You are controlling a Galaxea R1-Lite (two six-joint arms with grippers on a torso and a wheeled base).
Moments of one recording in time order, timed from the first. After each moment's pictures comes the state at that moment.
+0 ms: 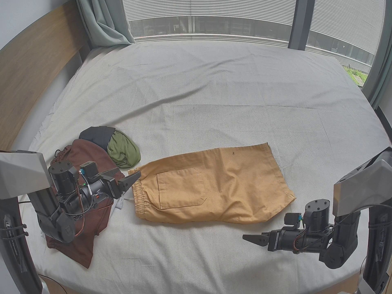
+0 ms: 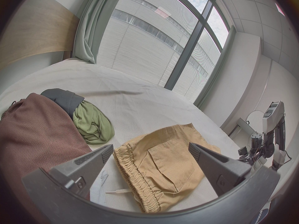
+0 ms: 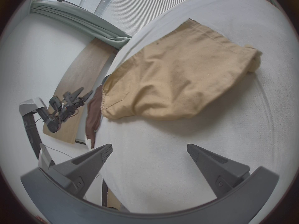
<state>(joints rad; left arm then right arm) -0.09 2.19 -0.49 -1.55 -0.46 -0.22 0.42 2.32 -0.21 -1.54 0.38 0.50</state>
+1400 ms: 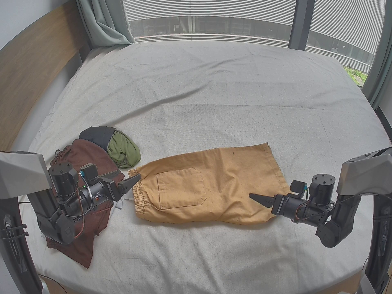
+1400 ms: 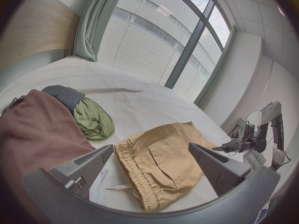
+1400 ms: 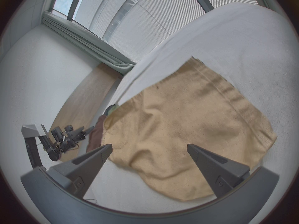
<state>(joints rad) -0.09 2.19 -0.47 -1.55 -0.46 -0.22 0.29 2.31 -0.46 -1.54 0.42 0.54</state>
